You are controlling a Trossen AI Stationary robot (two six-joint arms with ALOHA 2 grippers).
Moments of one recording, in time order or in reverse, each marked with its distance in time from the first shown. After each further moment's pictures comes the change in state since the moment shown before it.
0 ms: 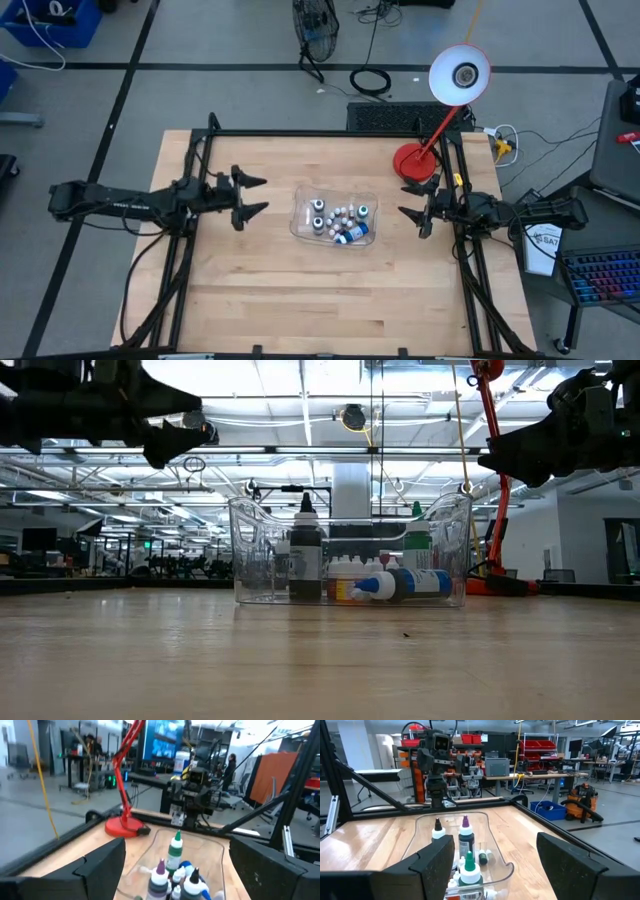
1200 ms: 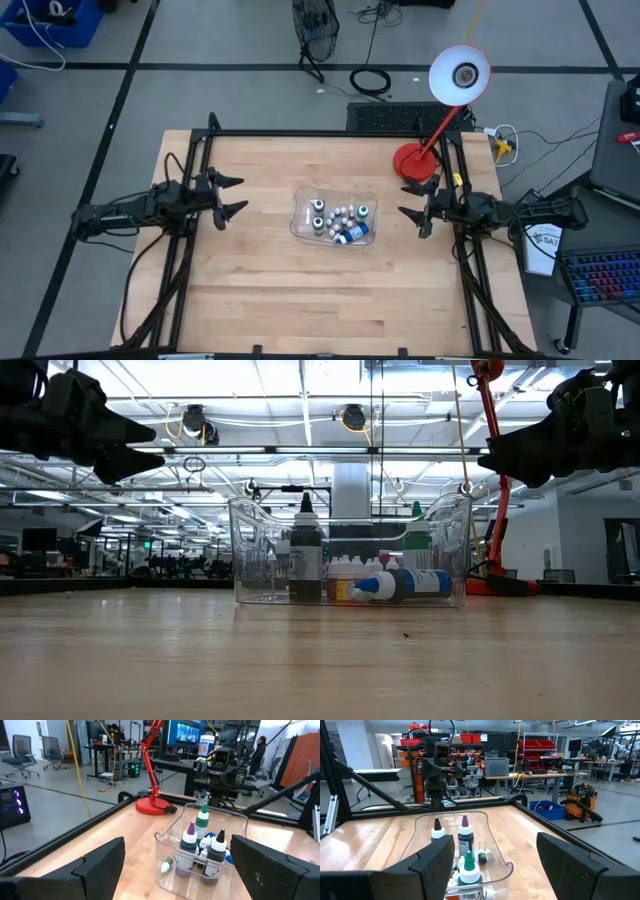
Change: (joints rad) left arm 0.015 -0.657 -0.056 -0.701 -0.104 0.037; right arm 0.000 0.001 0.000 -0.003 0.000 0.000
